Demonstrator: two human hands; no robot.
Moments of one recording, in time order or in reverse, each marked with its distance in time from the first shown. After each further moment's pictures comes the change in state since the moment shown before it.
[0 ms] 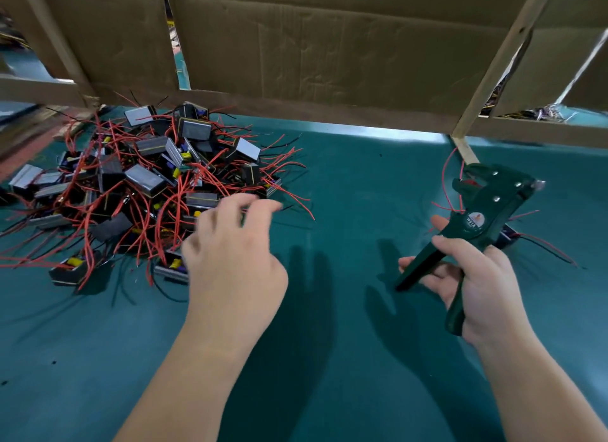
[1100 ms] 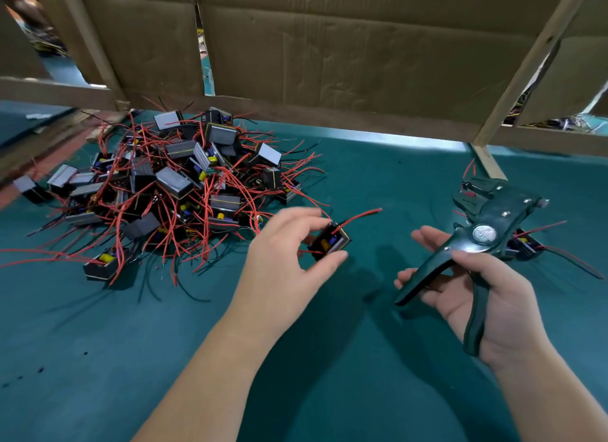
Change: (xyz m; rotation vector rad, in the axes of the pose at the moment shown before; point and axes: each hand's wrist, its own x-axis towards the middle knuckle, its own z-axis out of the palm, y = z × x) left_hand 0.006 -0.001 0.019 -0.594 -0.023 0.213; right_hand -0.005 0.003 0.006 0.228 -0.275 0.177
